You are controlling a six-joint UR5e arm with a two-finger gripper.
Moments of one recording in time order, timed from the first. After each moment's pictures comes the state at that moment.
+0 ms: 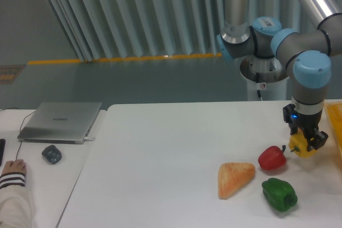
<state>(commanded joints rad) 2.45 -1.87 -1.59 -1.34 1.61 1.27</state>
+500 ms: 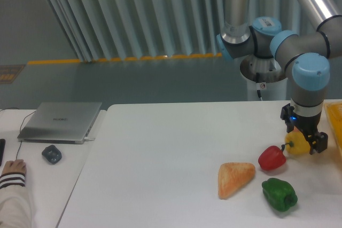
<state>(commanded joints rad) 2.45 -1.87 -1.58 -1.34 1.61 1.27</state>
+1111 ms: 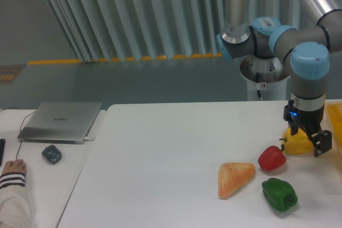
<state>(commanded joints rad) 2.44 -1.85 -1.51 -1.27 1.62 1.41</state>
